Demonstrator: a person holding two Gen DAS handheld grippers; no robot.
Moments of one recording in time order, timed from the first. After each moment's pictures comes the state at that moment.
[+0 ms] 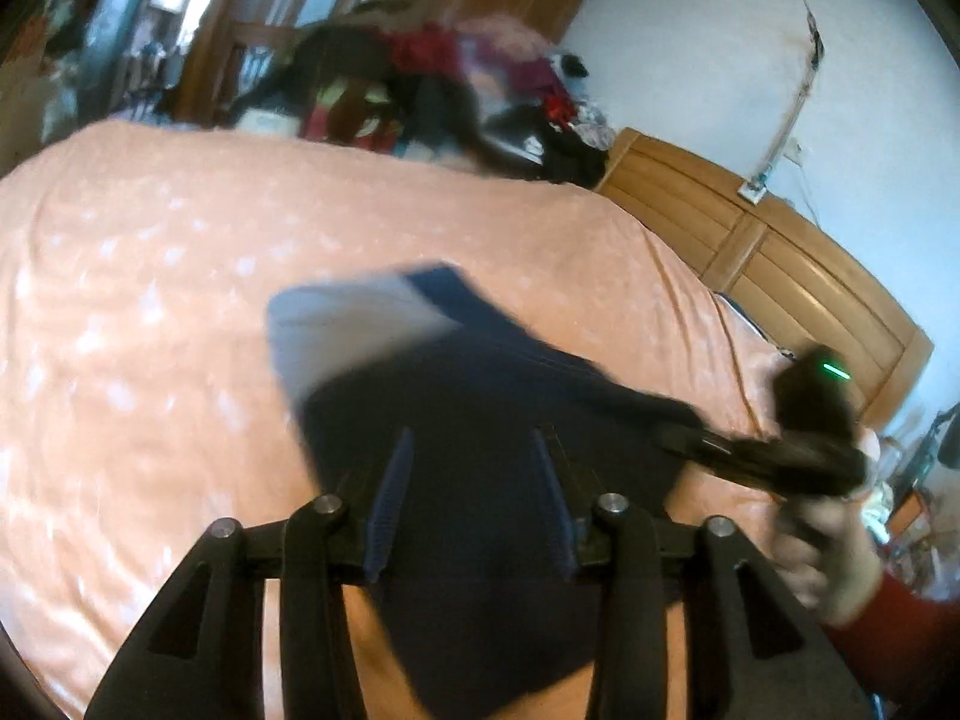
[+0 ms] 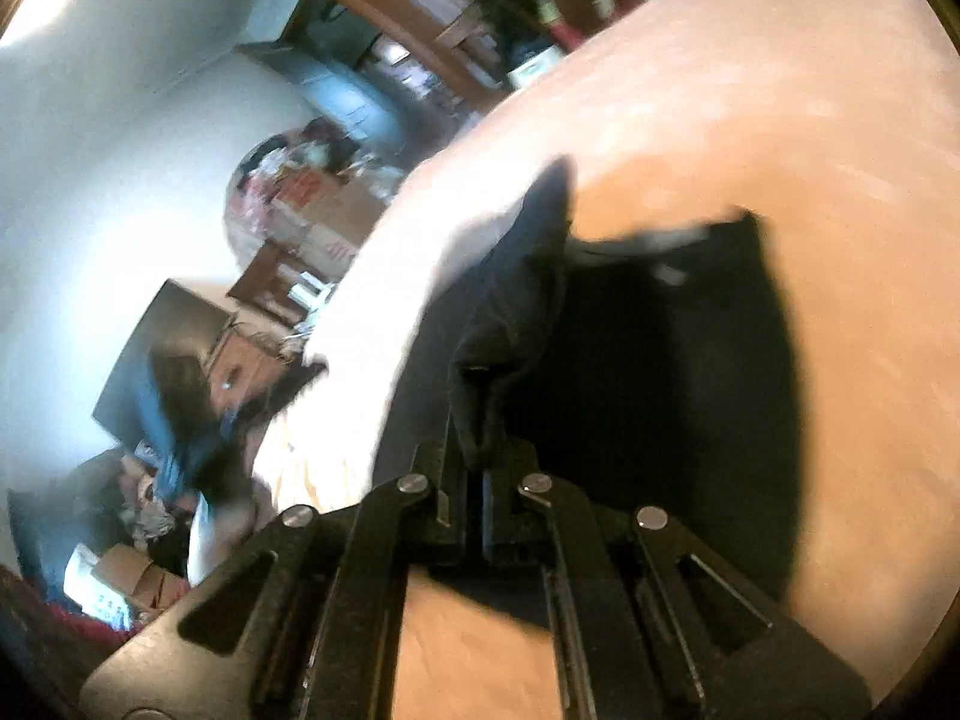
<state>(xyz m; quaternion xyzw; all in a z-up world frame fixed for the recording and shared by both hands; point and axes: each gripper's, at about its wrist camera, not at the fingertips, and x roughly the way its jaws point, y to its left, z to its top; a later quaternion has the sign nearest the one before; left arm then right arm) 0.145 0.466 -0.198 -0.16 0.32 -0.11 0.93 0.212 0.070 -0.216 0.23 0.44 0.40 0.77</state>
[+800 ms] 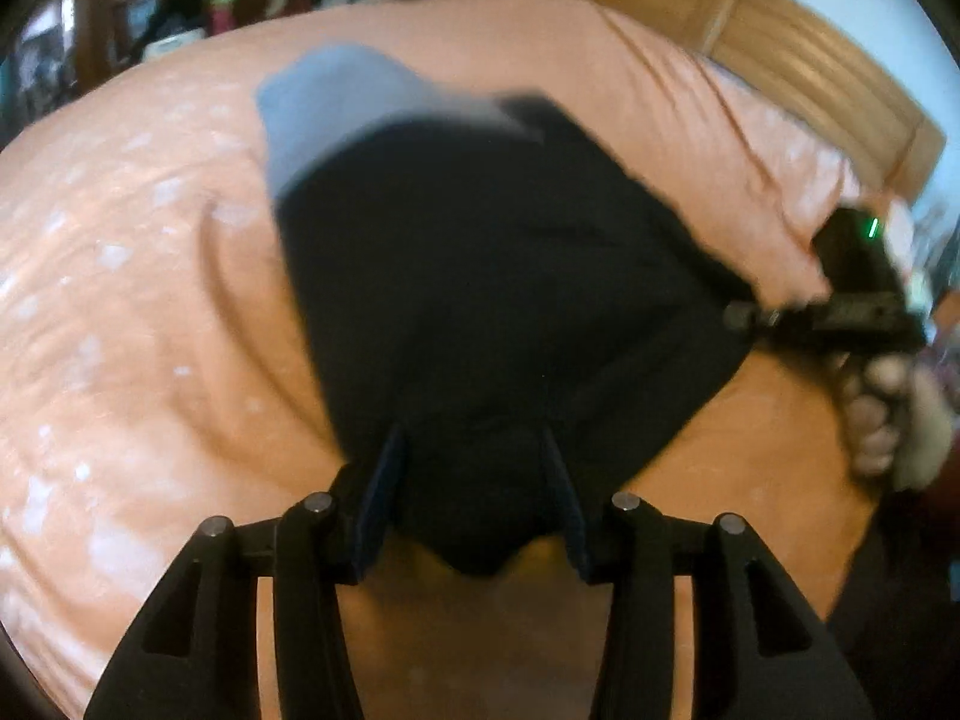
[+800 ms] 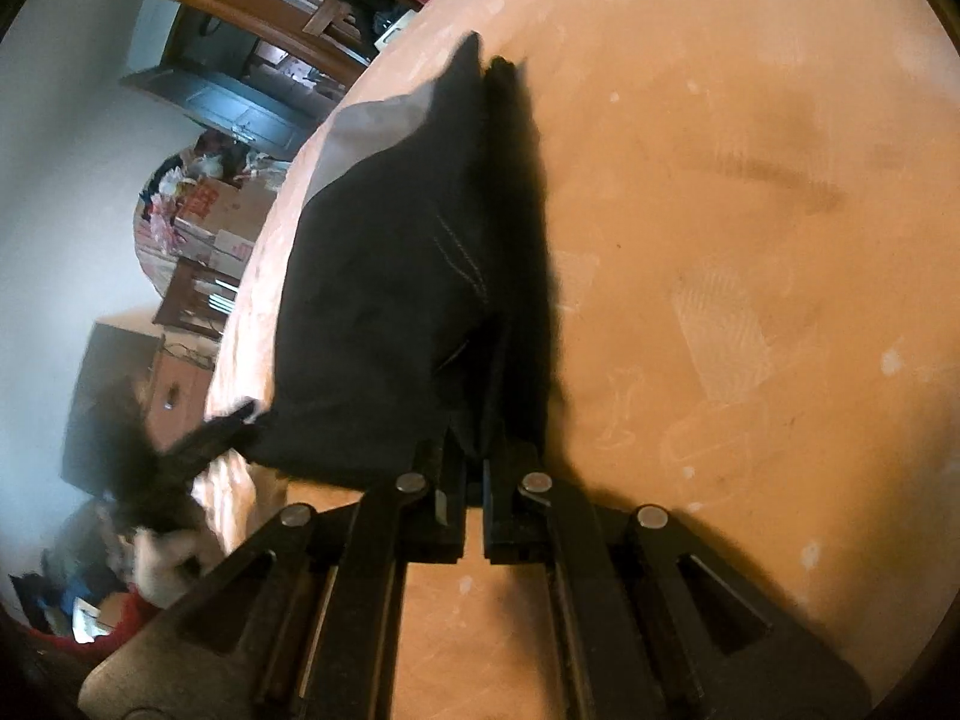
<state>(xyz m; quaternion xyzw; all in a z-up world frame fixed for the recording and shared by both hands) 0.101 0.391 -0.263 -0.05 0.46 -0.16 0.87 0.184 -0.012 -0.309 0.25 0.52 0.31 0.76</state>
